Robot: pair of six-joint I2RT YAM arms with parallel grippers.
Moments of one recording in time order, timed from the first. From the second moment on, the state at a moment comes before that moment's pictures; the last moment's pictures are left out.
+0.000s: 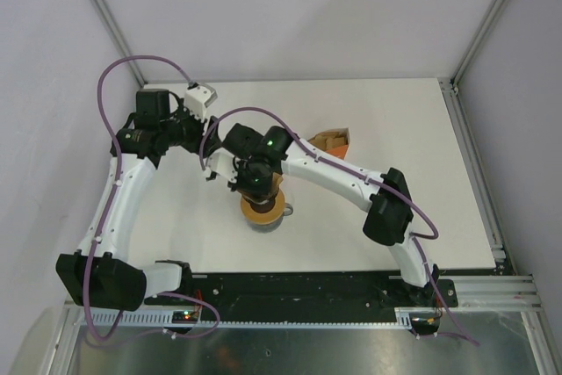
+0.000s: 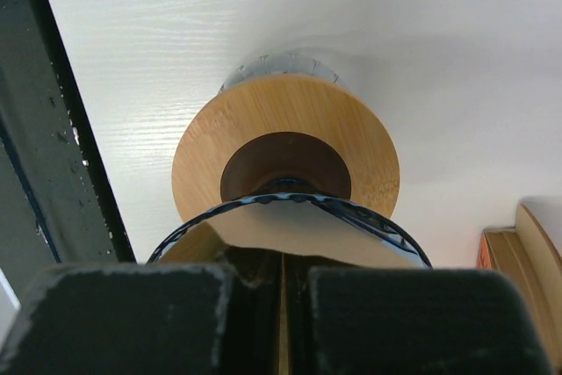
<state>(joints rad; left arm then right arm) -0.09 1.24 1.29 -0.76 0.45 0.37 1.05 2.12 2.12 -1.14 -0.17 -0.43</state>
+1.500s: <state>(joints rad) -0.03 1.25 1.25 -0.69 0.45 0.37 0.71 1.55 1.75 -0.72 -0.24 -0.23</state>
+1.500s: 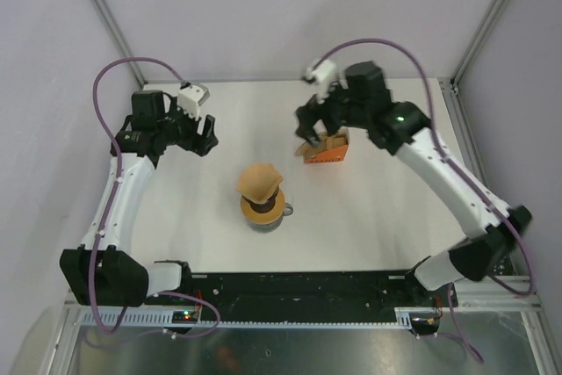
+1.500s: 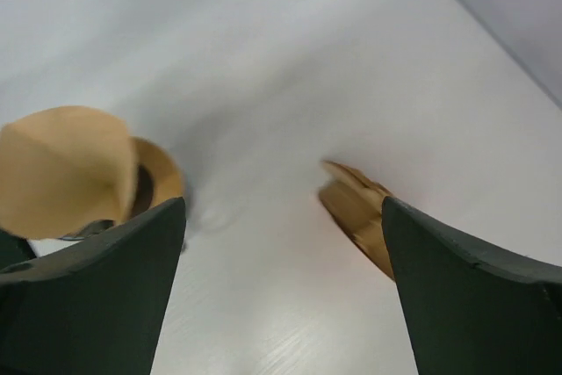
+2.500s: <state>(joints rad) 0.09 1.24 0.46 0.54 0.17 0.05 -0.06 1.14 0.64 0.15 -0.04 0.17</state>
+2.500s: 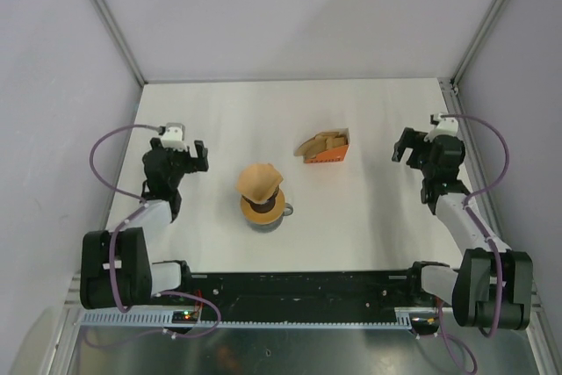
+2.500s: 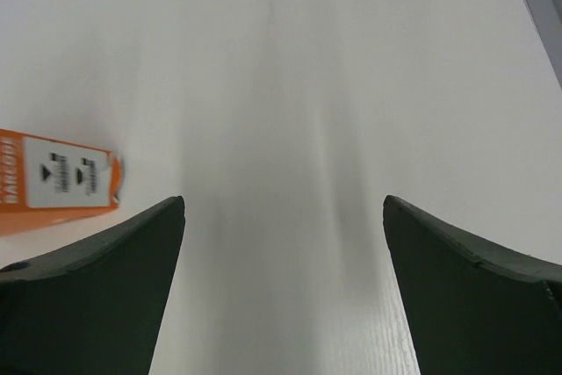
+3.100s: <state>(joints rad) 0.09 1.36 0.23 1.01 0.24 0.00 -0.06 1.22 0.16 0.83 0.09 0.13</state>
